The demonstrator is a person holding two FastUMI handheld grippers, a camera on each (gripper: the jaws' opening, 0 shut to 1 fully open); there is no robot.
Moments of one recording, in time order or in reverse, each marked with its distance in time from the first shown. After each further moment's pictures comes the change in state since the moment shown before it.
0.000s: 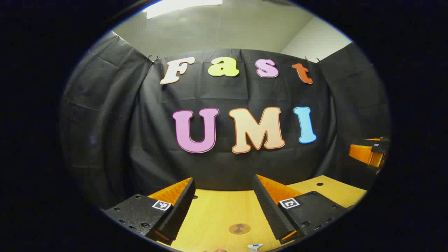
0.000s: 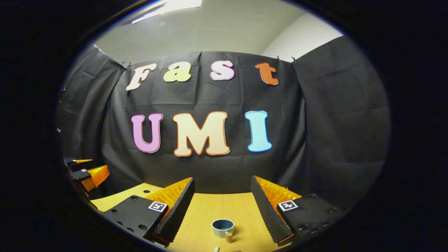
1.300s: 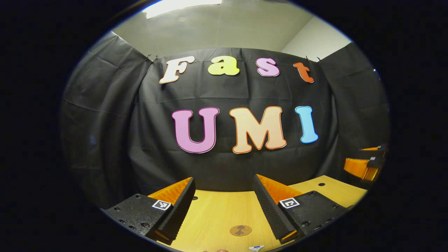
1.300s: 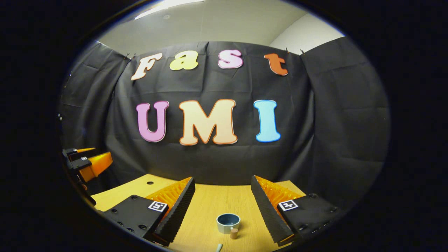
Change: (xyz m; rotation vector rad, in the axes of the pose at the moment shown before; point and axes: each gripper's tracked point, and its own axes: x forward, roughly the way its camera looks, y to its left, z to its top) left arm 0.014 0.006 0.004 0.007 -0.013 -0.008; right arm 0.017 0.022 -0.050 -0.050 0.111 0.039
